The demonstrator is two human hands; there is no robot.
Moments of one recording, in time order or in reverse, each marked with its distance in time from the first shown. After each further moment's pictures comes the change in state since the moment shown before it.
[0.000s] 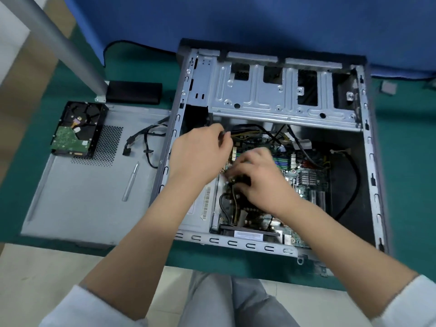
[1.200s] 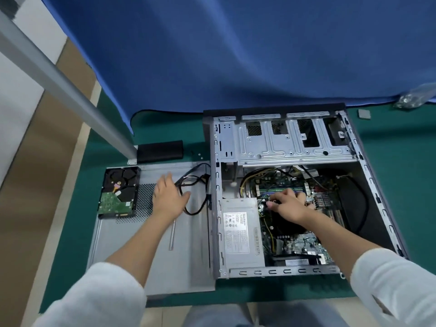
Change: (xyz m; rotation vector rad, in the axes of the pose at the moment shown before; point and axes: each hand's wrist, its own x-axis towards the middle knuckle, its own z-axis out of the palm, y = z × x) left_hand 0.039 -0.170 -0.010 -0.095 -0.403 -0.334; right_hand 0.021 0.010 0.013 0.196 -0.277 0.877
